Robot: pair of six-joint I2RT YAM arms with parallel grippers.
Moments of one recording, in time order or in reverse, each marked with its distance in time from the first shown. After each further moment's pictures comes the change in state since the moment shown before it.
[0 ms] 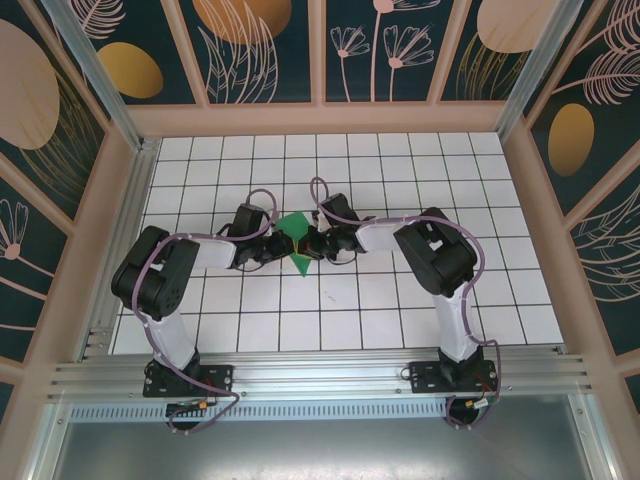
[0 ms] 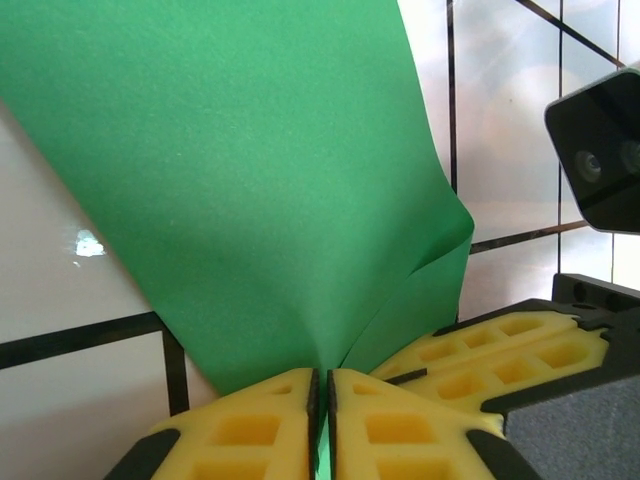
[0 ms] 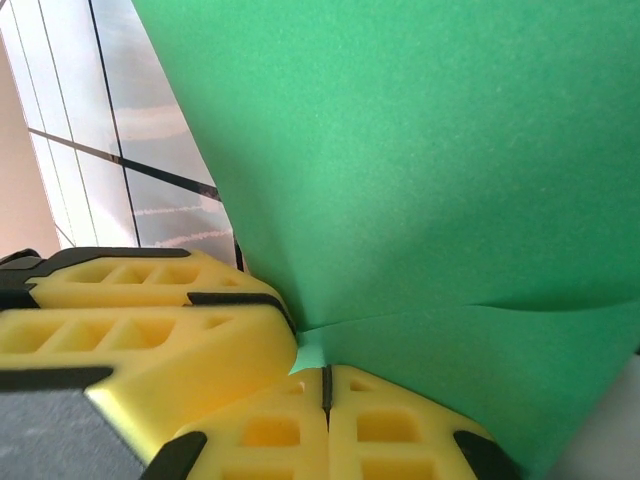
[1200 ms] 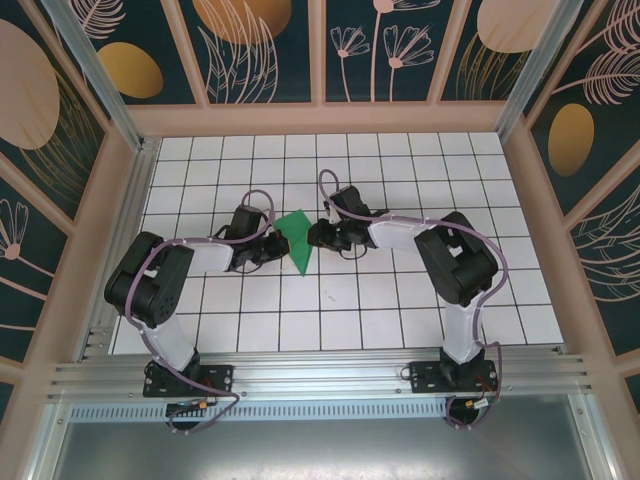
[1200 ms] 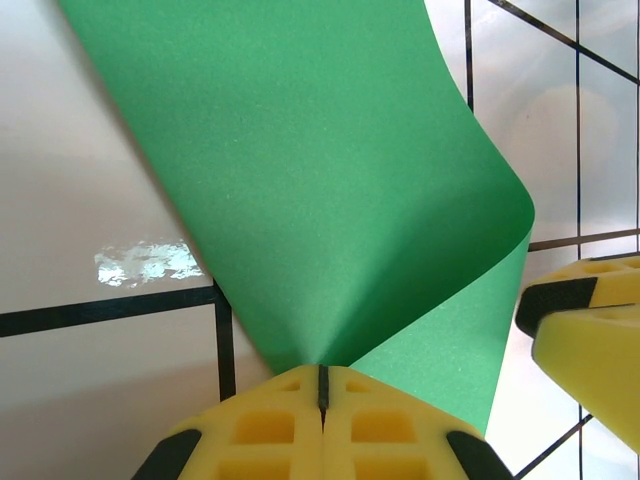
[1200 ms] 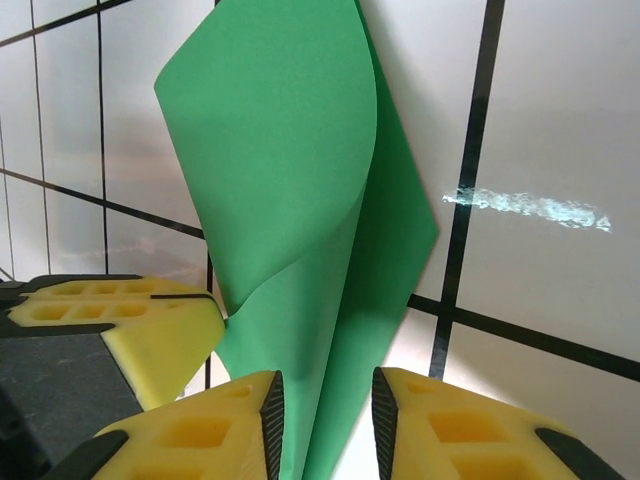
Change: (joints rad) left arm -0.003 -0.060 -0.031 -0.022 -0.080 0.005; right arm -0.038 -0.136 -0.028 -0.124 0.179 -0.170
